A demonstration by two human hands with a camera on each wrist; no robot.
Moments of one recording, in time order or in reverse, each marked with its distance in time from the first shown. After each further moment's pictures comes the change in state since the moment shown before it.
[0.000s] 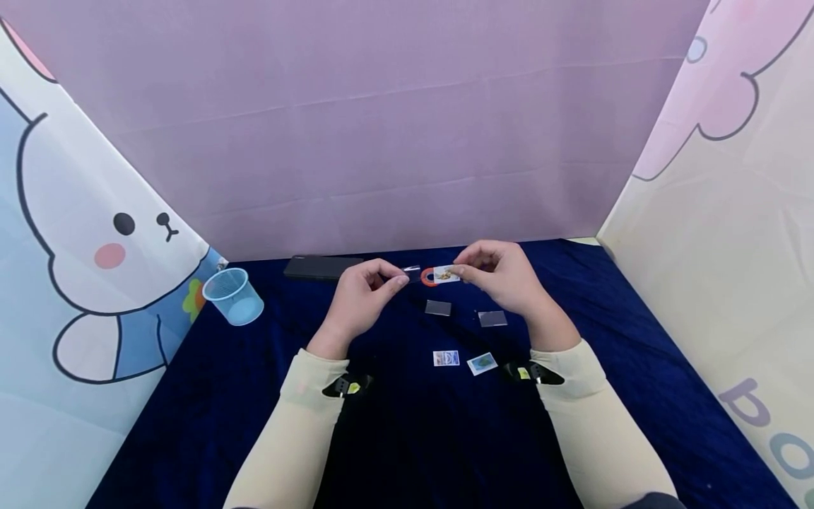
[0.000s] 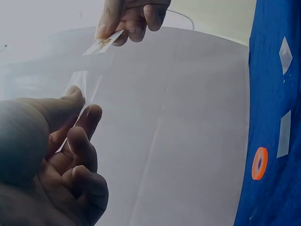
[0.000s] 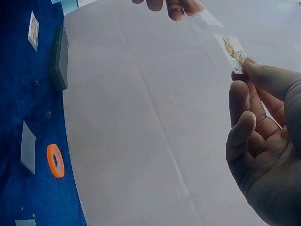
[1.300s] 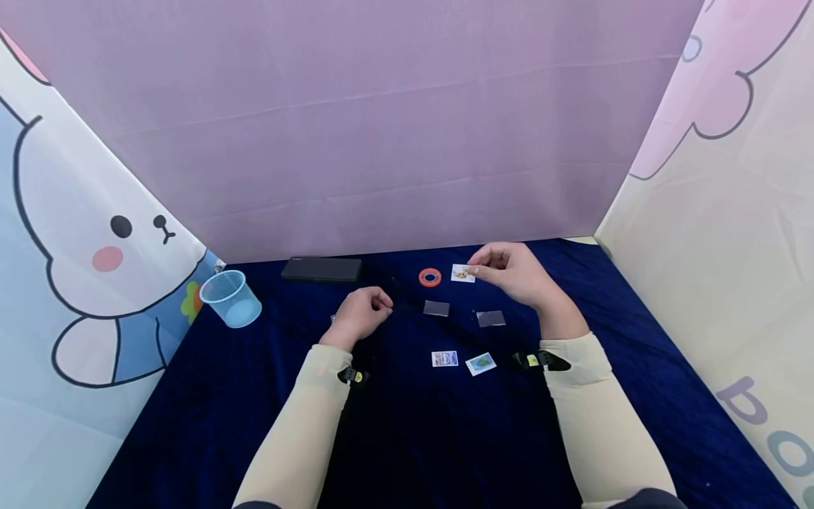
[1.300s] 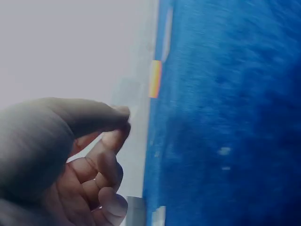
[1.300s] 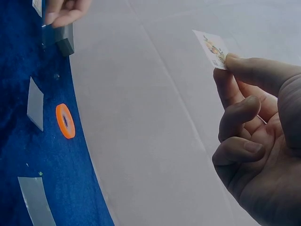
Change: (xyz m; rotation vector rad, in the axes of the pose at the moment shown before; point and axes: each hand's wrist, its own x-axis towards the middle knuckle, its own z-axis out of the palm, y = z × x) left_hand 0.000 -0.107 0.026 0.374 -0.238 -0.382; right_hand 0.002 0.037 -0.028 -0.080 -0.090 0.168
